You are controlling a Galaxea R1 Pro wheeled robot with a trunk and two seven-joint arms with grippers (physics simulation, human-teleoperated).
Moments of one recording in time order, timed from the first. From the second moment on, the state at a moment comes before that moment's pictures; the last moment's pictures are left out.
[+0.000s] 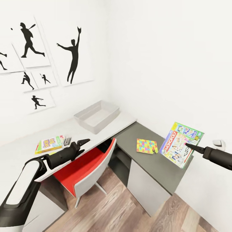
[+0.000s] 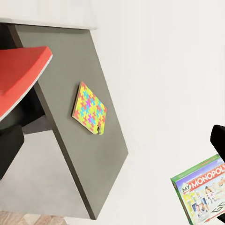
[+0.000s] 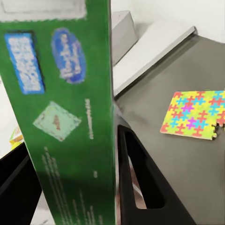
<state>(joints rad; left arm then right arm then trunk) -0.45 0.19 0.00 -1.61 1.49 0.82 0.29 -0.40 -0.41 -0.52 -1.61 -0.45 1.04 0.85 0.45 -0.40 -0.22</state>
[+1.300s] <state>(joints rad) -0.45 0.19 -0.01 -1.60 1.52 0.82 0.29 -0.40 -0.41 -0.51 -1.61 -0.45 1.04 0.85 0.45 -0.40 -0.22</state>
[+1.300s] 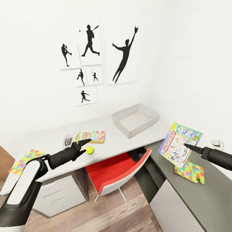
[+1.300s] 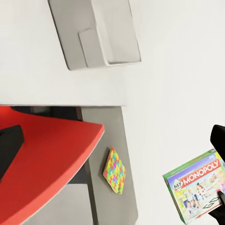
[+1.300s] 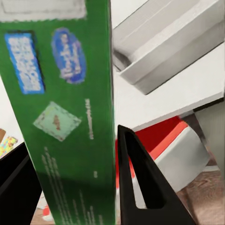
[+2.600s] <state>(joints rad) -0.45 0.19 -0.01 -1.59 1.51 0.82 0.30 -0.40 -0.41 -0.51 -1.61 -0.45 1.04 0.85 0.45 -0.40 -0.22</state>
